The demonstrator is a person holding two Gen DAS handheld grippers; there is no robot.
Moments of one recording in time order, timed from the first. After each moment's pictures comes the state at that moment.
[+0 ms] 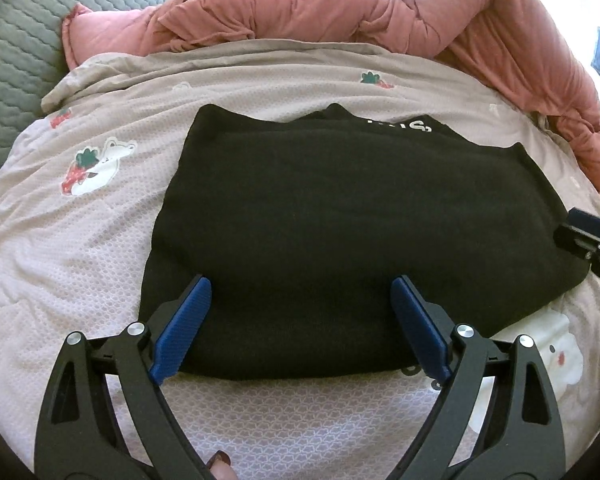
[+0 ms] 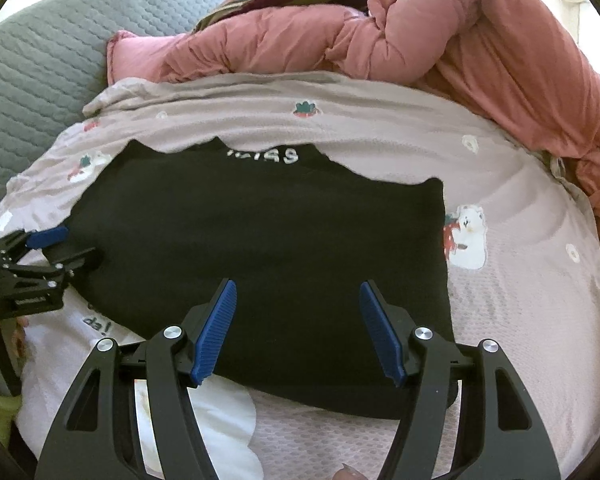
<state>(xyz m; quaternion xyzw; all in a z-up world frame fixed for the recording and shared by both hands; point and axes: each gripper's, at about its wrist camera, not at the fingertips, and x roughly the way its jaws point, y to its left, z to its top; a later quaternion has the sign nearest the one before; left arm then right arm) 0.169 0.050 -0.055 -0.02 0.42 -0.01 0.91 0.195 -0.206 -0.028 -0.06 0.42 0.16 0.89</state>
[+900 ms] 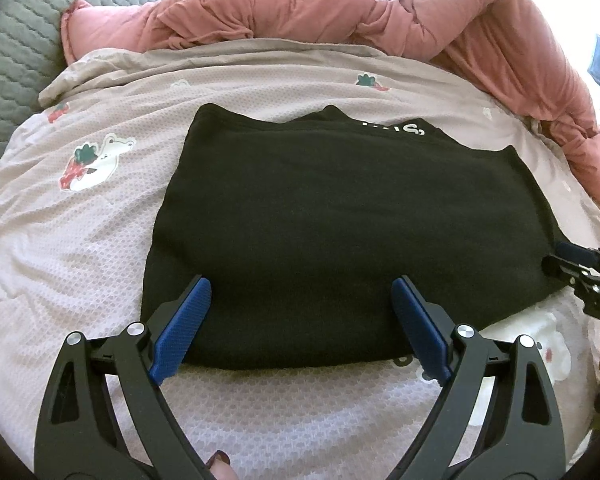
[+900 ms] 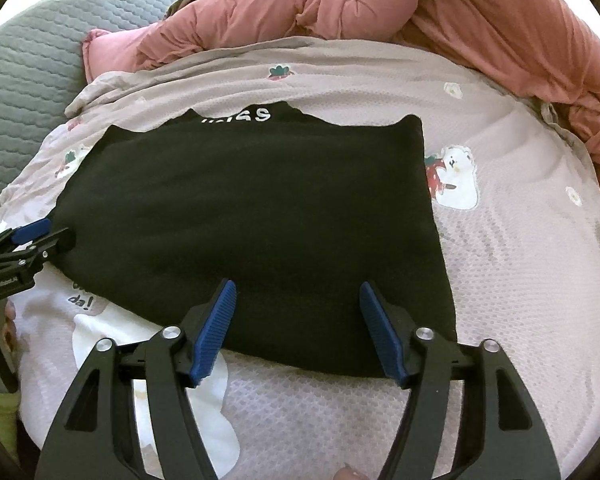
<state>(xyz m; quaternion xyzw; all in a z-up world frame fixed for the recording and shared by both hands) 0.164 0.052 -0.049 -0.03 0.42 -0.02 0.91 0.187 -0.230 -0.038 -0.02 0.45 0.14 0.88</state>
